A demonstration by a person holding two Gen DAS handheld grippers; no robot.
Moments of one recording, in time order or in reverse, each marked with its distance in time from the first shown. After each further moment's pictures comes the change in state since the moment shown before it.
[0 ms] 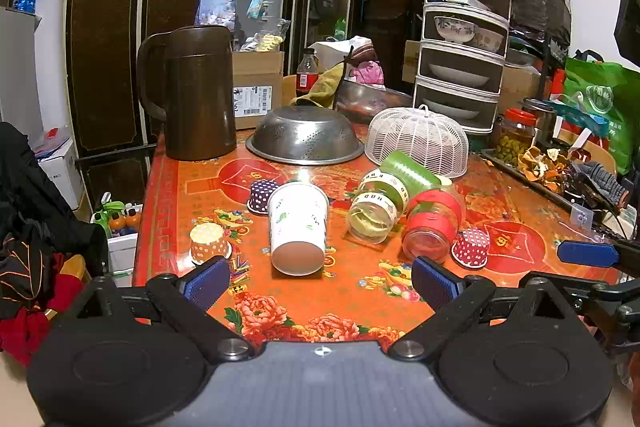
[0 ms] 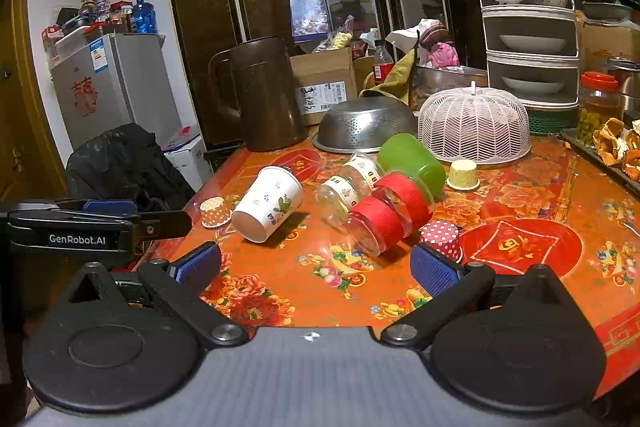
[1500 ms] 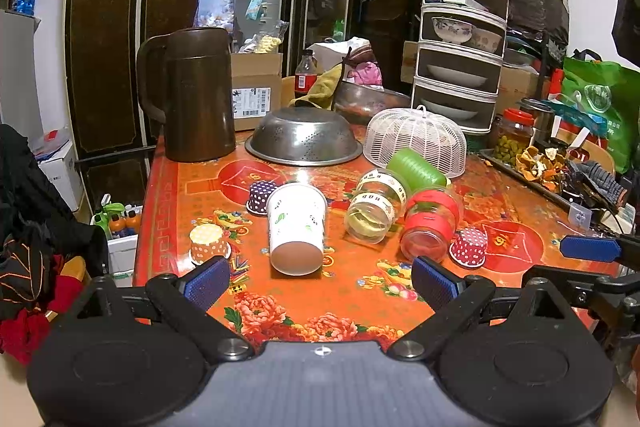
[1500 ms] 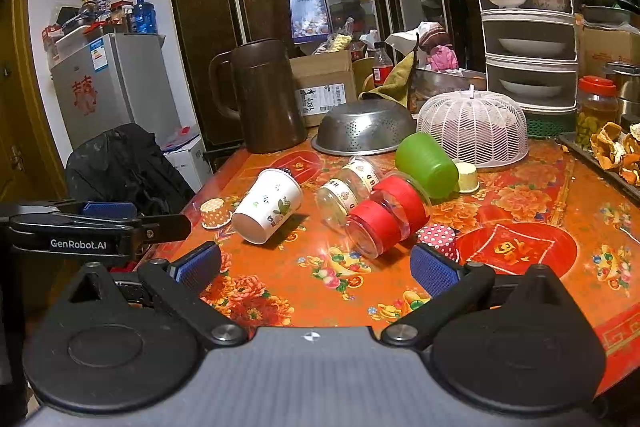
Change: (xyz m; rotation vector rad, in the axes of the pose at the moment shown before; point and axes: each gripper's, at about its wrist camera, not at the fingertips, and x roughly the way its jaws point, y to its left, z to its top) left arm -0.004 -0.003 0.000 0.008 -0.005 -0.003; right arm -0.004 0.001 0.002 -0.007 -0.002 -0.004
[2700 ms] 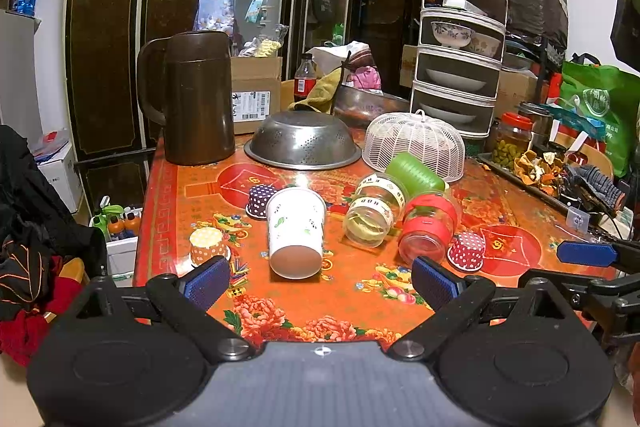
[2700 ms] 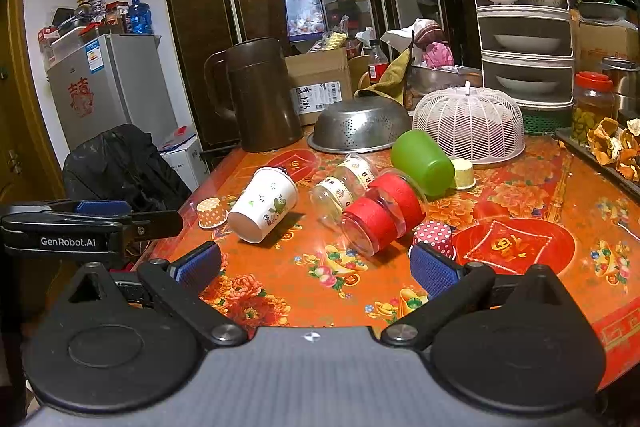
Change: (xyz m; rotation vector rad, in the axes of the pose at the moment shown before) left arm -0.004 0.000 0.001 -0.004 -0.009 -0.004; right arm 0.000 -0.001 -0.001 0.009 0.004 -0.007
